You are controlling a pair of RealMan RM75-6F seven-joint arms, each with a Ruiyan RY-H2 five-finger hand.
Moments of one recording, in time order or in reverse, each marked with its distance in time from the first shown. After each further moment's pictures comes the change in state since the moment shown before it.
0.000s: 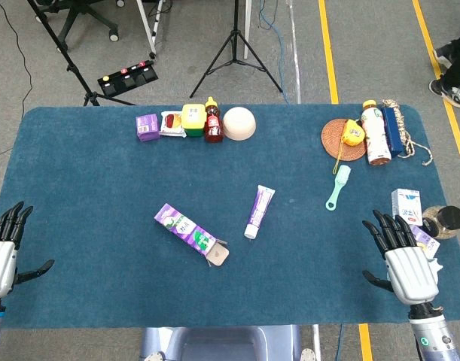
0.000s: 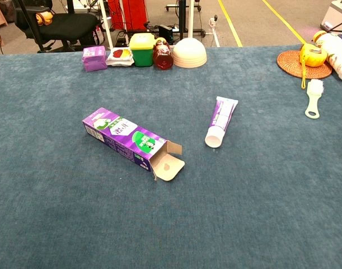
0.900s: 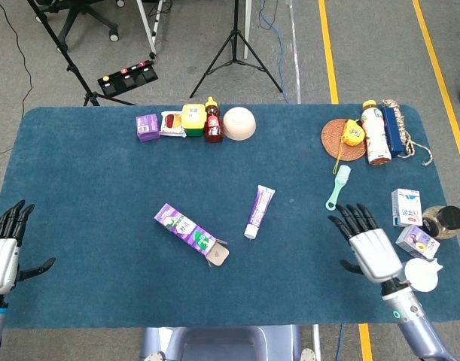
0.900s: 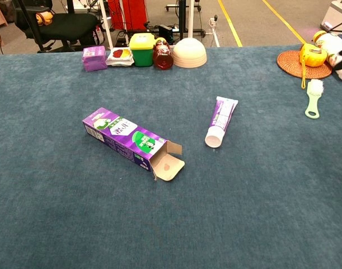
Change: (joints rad) left arm -0.010 -0.004 -0.014 -0.023 -0.045 -0.022 0.043; right arm 0.185 -0.066 0.036 0.086 -0.006 -0.243 -0.045
